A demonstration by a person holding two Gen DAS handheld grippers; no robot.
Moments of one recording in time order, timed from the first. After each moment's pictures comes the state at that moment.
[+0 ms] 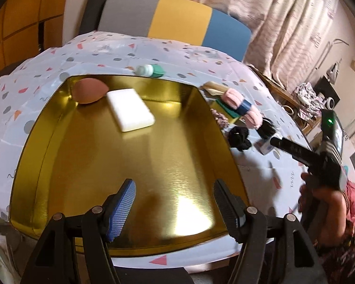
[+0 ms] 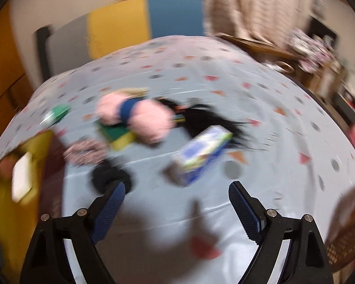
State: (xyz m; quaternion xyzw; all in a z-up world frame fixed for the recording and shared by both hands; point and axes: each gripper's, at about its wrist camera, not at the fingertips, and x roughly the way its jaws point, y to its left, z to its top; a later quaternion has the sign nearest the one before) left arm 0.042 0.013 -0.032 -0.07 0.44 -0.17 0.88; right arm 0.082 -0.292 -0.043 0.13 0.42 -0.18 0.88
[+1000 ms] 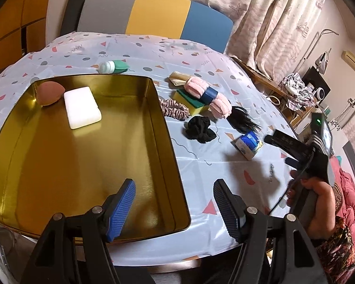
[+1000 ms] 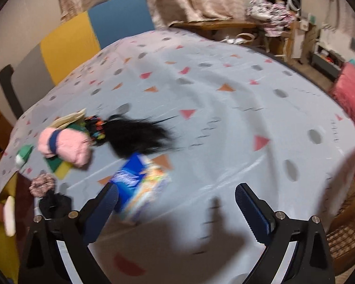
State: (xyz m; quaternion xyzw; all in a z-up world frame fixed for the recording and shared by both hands) left arm 0.028 -0.060 -0.025 -0.07 0.45 -0.20 0.87; right arm 0.056 -0.388 -0.060 0.22 0.42 -0.23 0.85
